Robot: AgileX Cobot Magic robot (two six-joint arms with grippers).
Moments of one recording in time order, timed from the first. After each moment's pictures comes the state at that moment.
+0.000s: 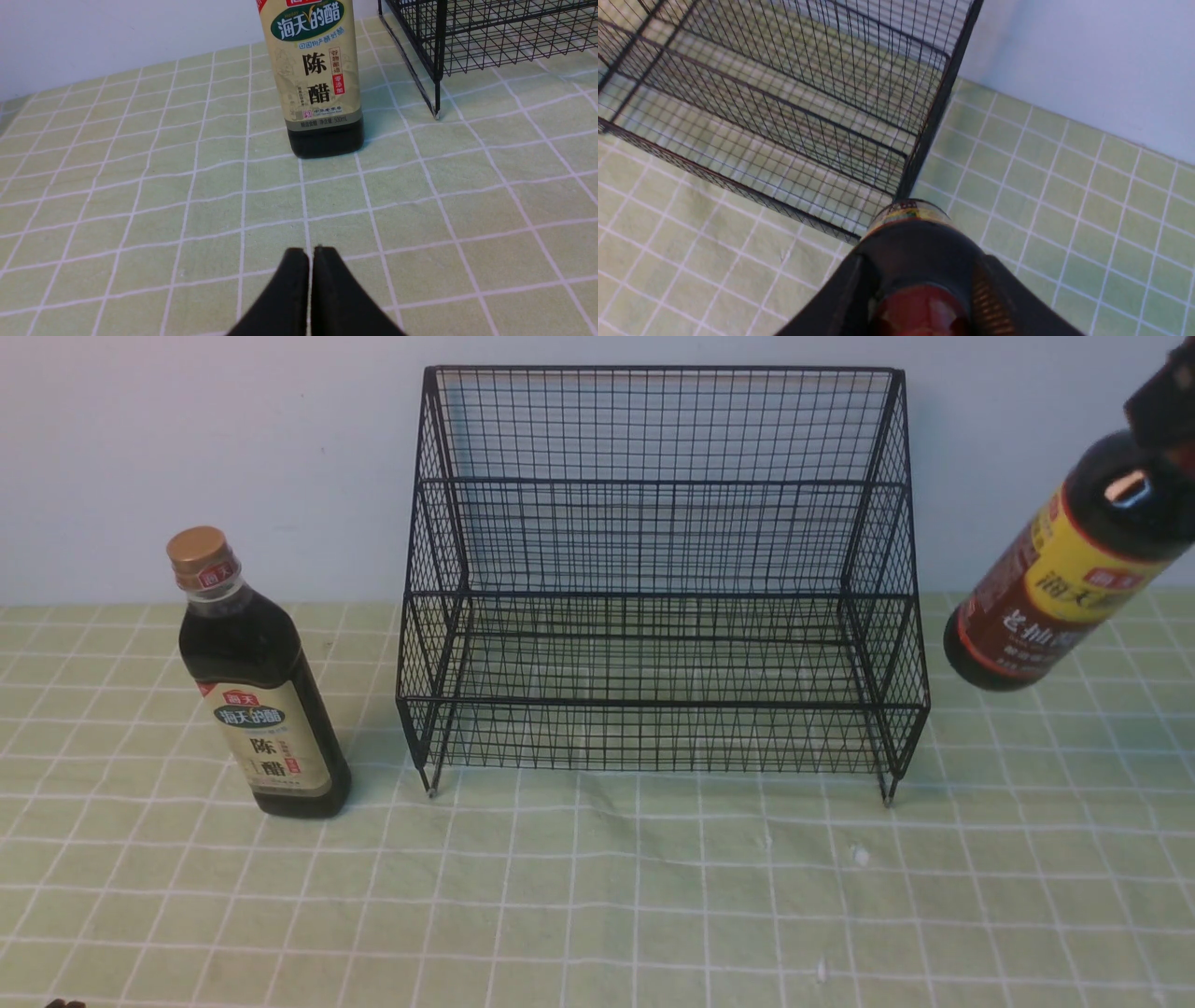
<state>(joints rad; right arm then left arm) 0.18 1.36 -1.71 0.11 1.34 -0.19 -0.07 -0.01 0.03 0.01 0.38 0.11</state>
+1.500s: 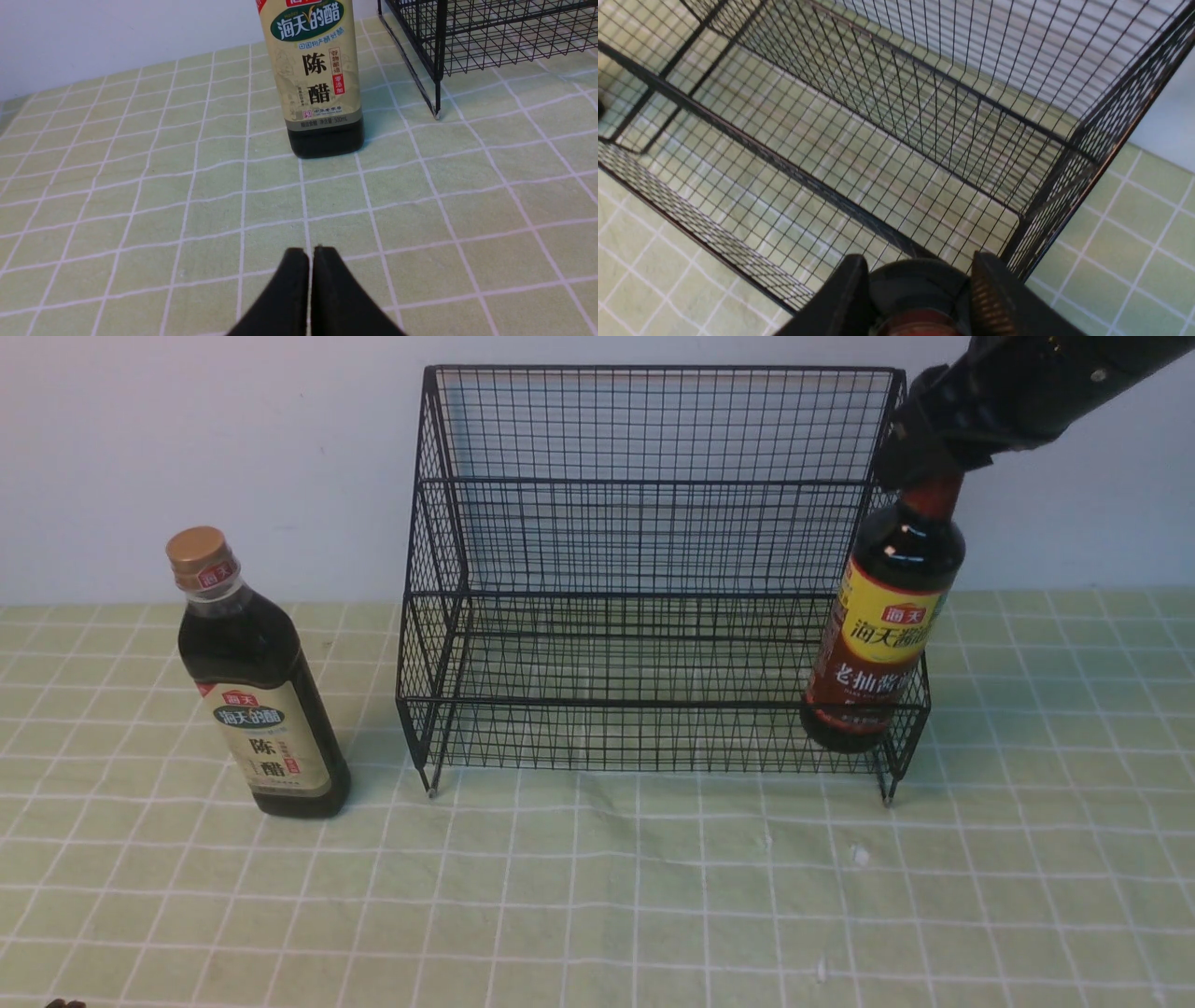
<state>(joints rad) 0.18 1.77 -1.82 0.34 1.20 -0.38 -0.07 -0.01 0.03 0.01 0.38 0.11</state>
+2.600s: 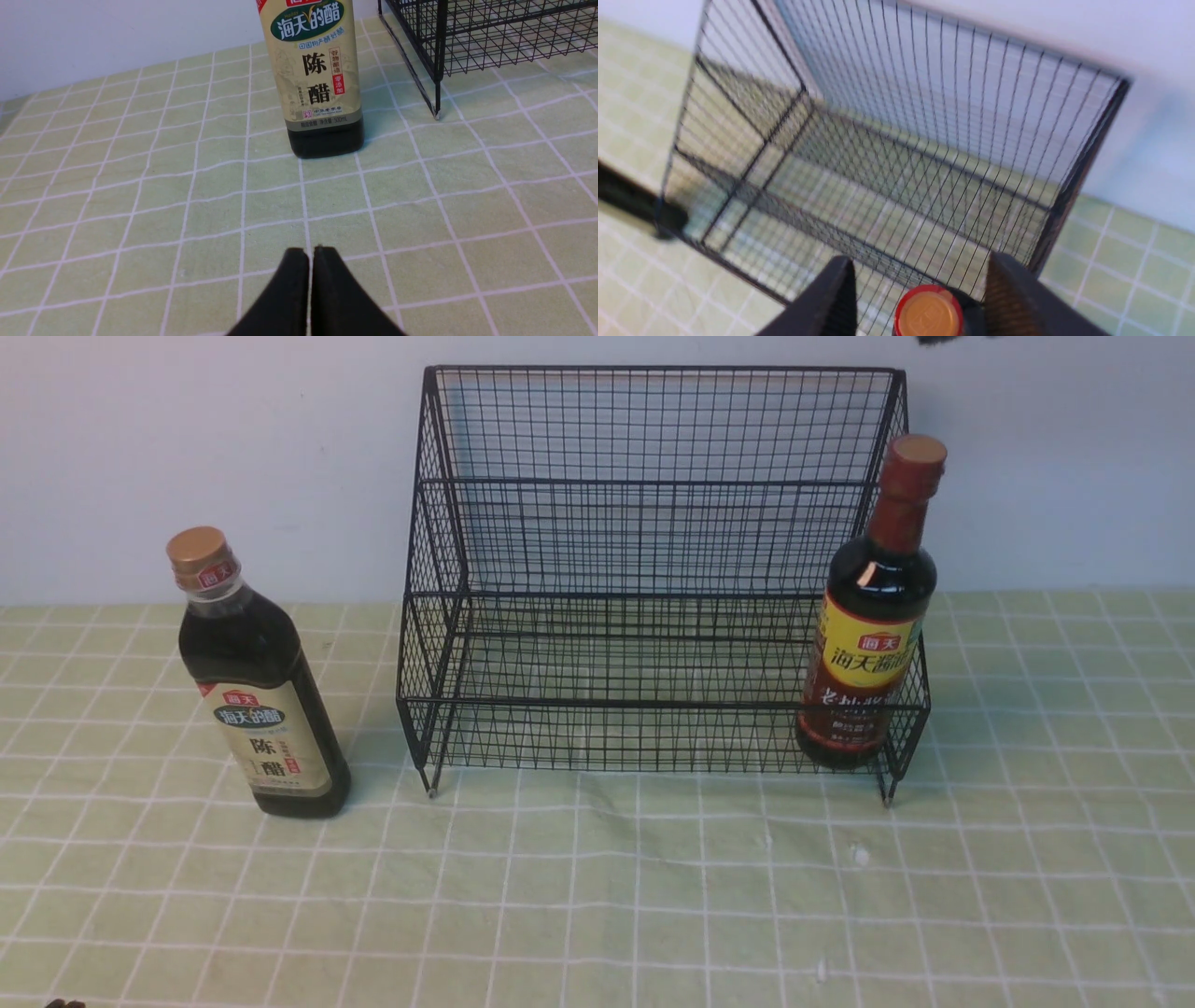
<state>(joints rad) 0.18 1.62 -1.98 0.32 1.26 -0.17 -0.07 -0.01 0.03 0.01 0.38 0.11</state>
